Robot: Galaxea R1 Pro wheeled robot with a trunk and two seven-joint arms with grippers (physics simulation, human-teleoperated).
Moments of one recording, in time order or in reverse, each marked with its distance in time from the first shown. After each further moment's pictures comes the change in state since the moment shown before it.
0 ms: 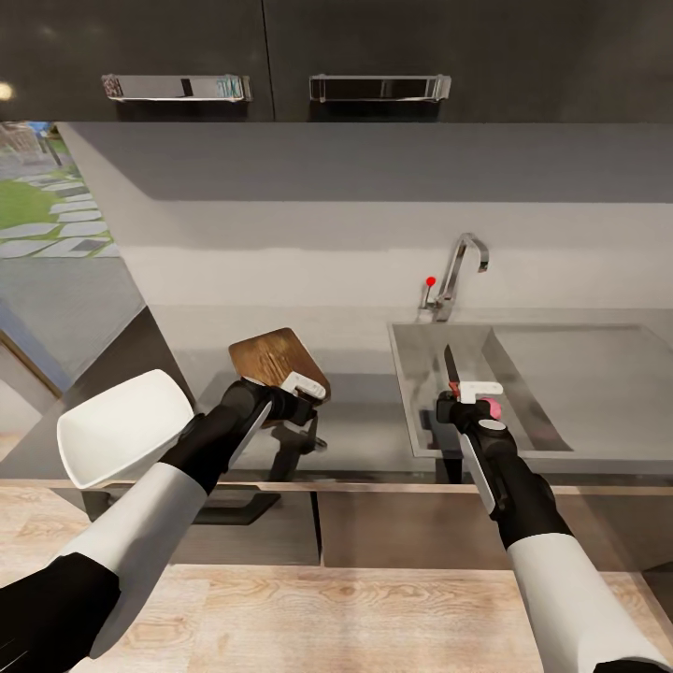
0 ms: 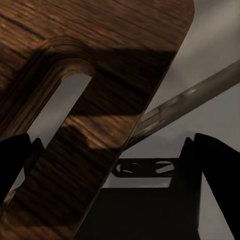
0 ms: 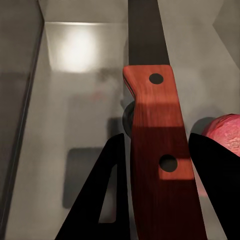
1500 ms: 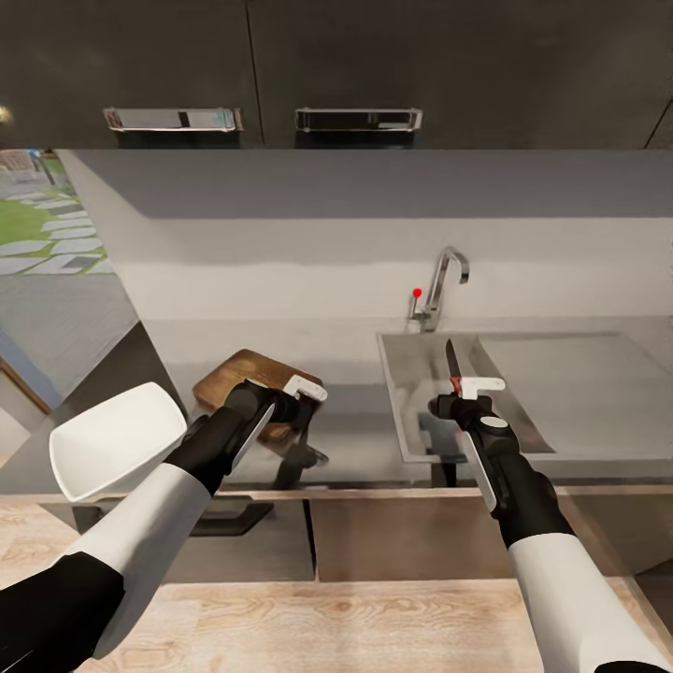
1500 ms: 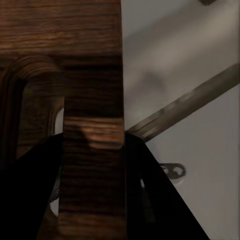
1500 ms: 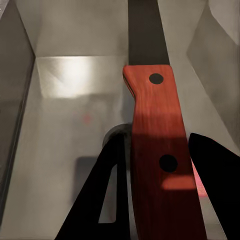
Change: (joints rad) left arm 0.000 -0.014 0.004 0.024 -0.008 0.003 0.004; right arm 0.000 -0.002 0.000 -0.029 0.001 0.000 0.000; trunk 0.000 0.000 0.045
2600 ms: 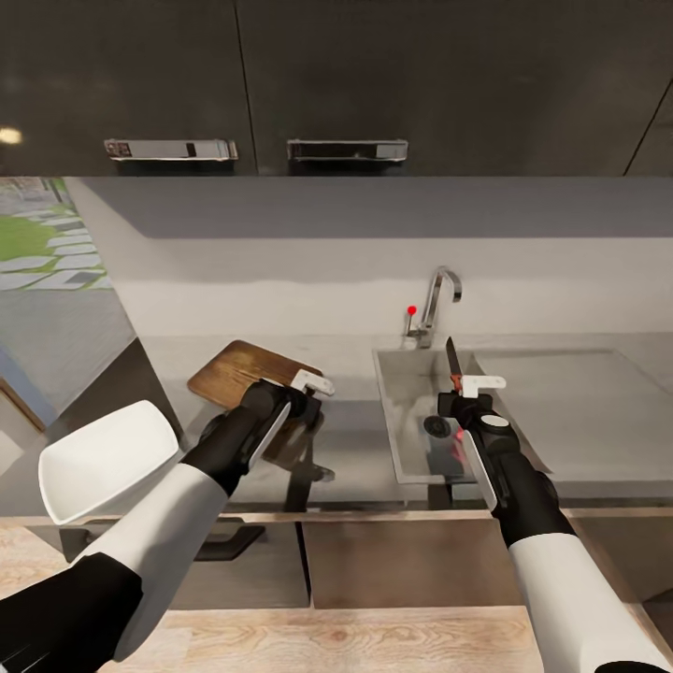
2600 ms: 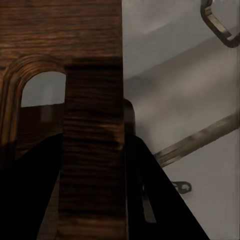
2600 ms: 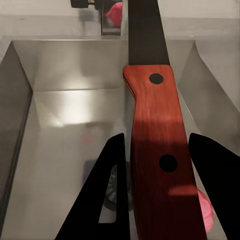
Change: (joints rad) left arm 0.000 -0.070 0.019 0.002 0.008 0.004 0.187; right arm 0.000 0.000 0.001 -0.014 0.000 0.001 0.000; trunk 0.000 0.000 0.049
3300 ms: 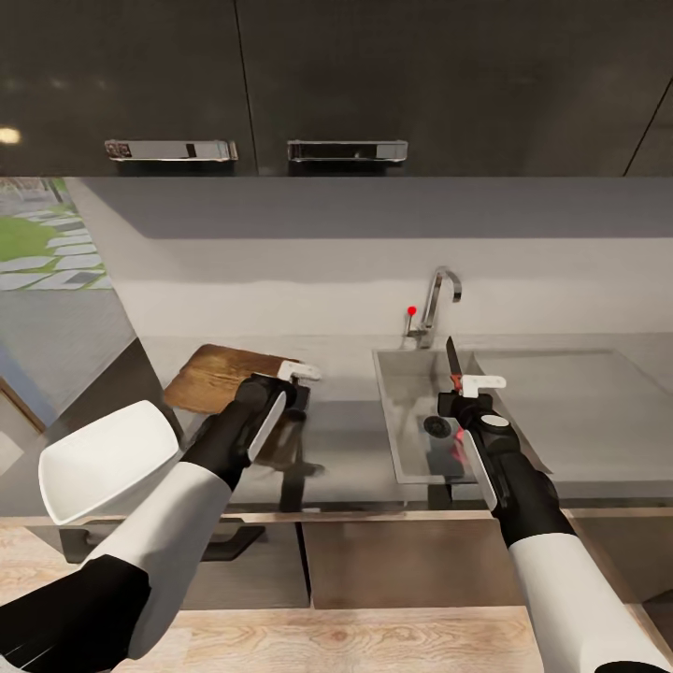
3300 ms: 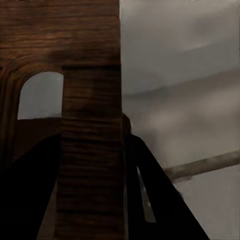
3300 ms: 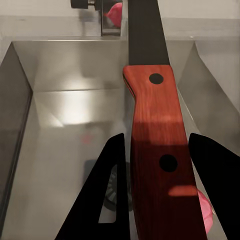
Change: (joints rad) left arm 0.000 -0.038 0.139 -0.004 0.049 0.000 0.205; right arm 0.000 0.000 0.000 -0.002 0.000 0.002 0.000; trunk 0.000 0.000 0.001
